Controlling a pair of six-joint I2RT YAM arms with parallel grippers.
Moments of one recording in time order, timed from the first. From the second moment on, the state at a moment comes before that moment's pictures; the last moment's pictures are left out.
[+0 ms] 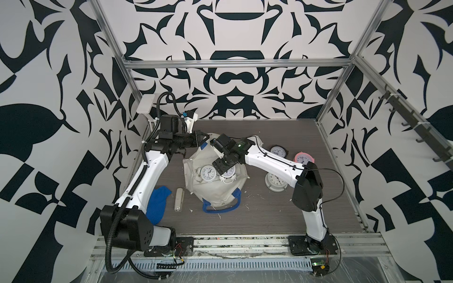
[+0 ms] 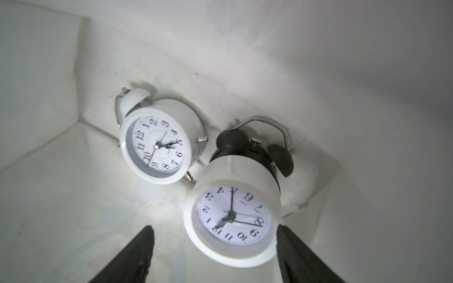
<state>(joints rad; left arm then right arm) -0.18 1.38 1.30 -0.52 0.69 -0.28 0.90 2.05 1.89 -0.95 0.10 0.19</state>
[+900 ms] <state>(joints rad) -0.19 1.37 1.28 -0.52 0.70 -0.24 0.81 2.04 1.71 -0.81 -0.01 0.30</state>
